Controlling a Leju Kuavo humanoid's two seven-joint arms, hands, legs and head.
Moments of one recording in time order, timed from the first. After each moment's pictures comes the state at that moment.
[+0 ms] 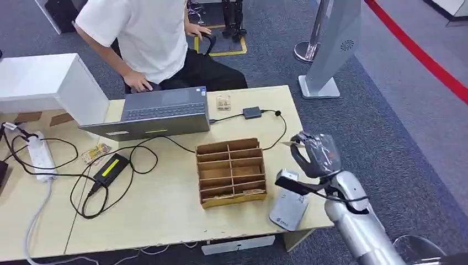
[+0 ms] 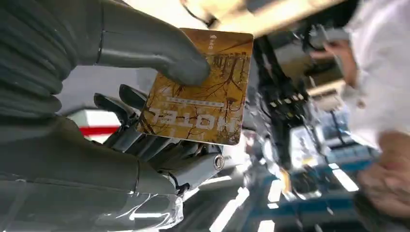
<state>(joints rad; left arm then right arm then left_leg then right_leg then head) -0.28 -0.28 -0.50 -0.22 -1.44 -0.43 -0.03 -0.40 -0.11 0.29 -1.17 0.94 -0.32 -0.37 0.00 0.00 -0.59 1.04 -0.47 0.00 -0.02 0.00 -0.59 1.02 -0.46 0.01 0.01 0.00</state>
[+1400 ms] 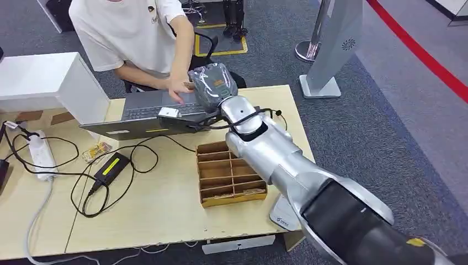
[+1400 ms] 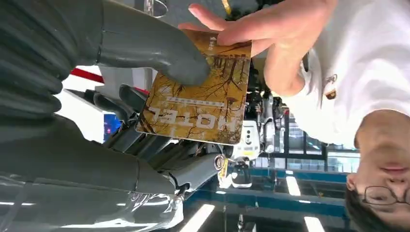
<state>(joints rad) -0.32 -0.29 -0.64 -0.22 -1.50 -0.54 -0.14 -1.10 0.35 0.80 -0.51 1.04 -0.24 0.05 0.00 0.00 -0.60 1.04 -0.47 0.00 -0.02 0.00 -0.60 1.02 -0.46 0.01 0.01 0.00</state>
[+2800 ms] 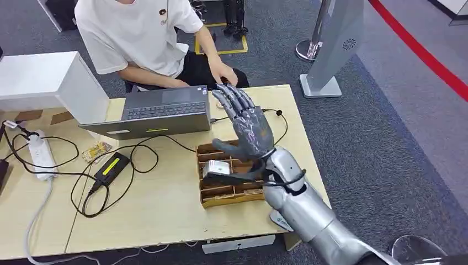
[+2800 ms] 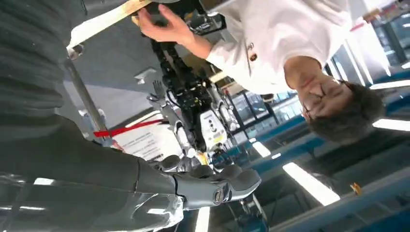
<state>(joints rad) -0.30 -0.28 -0.63 -0.22 -1.36 -0.44 0.00 -0.50 0.08 0.61 -1.28 0.87 -0.39 -0.29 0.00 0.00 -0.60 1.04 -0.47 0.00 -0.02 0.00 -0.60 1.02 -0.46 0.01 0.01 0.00</state>
